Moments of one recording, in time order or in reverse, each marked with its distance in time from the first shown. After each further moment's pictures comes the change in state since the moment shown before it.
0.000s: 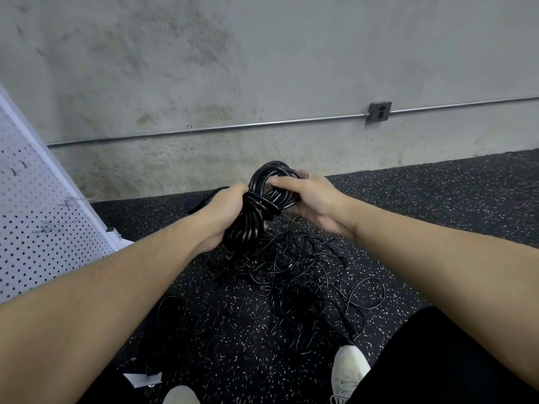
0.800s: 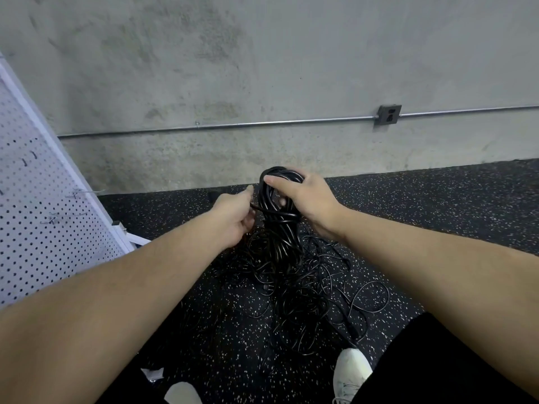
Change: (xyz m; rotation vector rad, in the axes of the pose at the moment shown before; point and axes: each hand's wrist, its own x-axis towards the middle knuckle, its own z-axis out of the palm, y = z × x) left_hand 0.018 -0.008 0.004 -0.285 0.203 -0.143; right_hand 0.001 0.013 0.024 -0.271 0.057 -0.247
